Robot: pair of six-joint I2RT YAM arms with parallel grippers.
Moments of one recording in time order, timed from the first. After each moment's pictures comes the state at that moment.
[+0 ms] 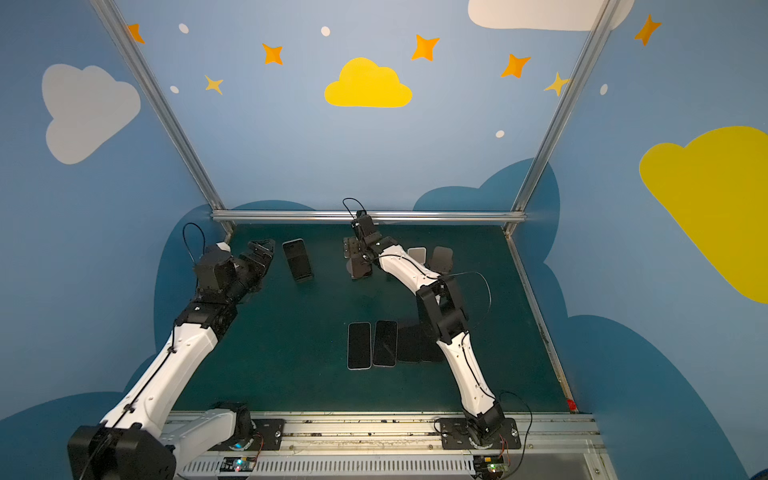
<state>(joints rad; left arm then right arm) -0.06 1.09 0.87 -0.10 0.09 -1.11 0.65 2.37 2.09 -0.40 0.14 0.31</state>
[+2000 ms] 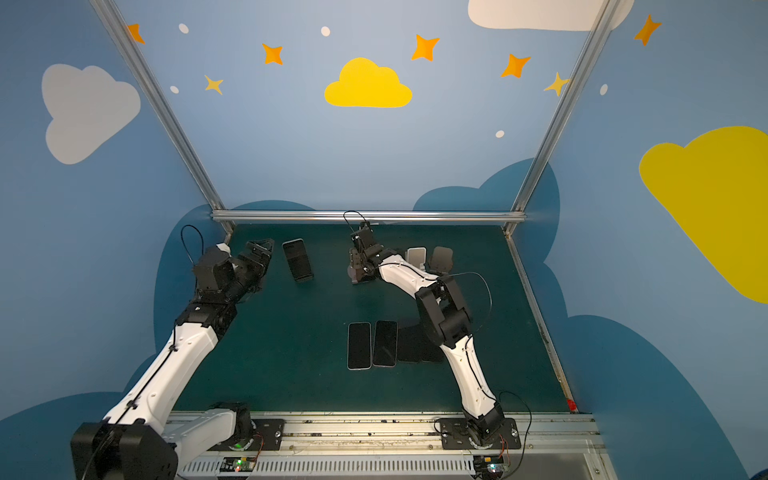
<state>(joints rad) -0.03 1.10 0.85 -0.06 0.14 -1.15 0.68 2.28 1.85 -0.29 0.25 0.33</state>
